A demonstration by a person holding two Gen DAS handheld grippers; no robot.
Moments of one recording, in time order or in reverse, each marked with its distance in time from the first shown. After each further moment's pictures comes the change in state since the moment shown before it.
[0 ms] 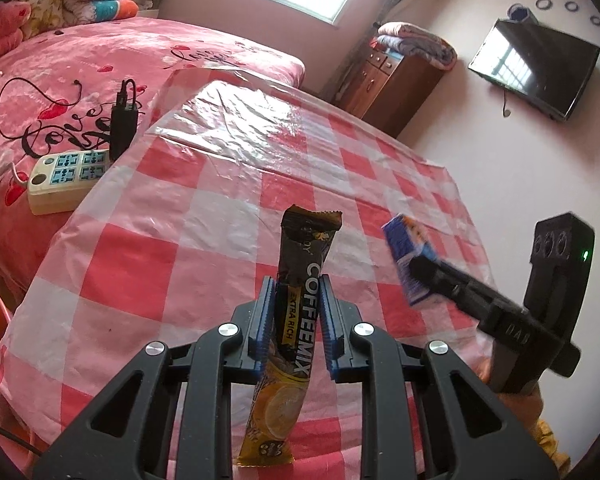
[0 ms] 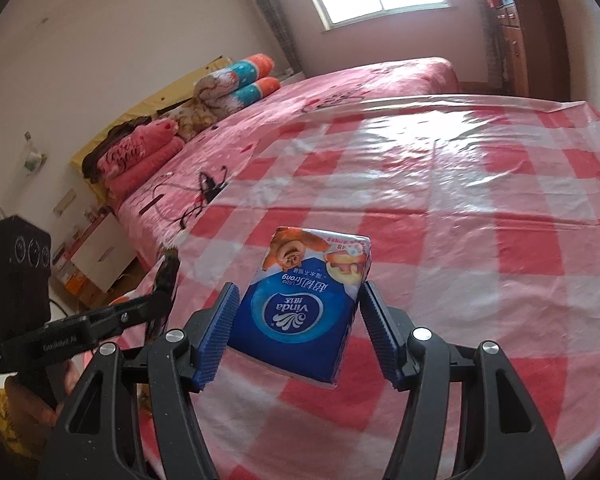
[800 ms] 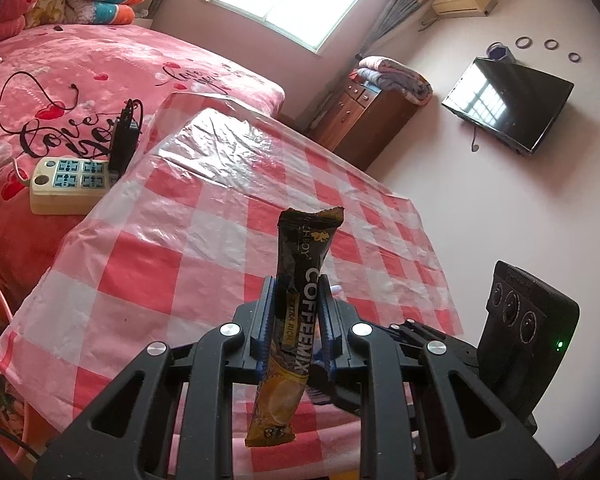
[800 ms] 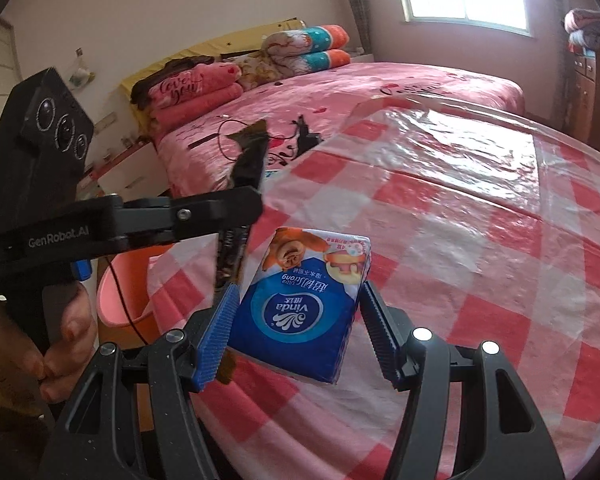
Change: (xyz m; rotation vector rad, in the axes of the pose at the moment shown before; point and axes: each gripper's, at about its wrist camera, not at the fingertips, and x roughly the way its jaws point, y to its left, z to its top) left arm -0.041 0.014 -0.004 -0.044 -0.096 -0.134; right arm 0.020 0.105 -0.031 -0.268 0.095 0.074
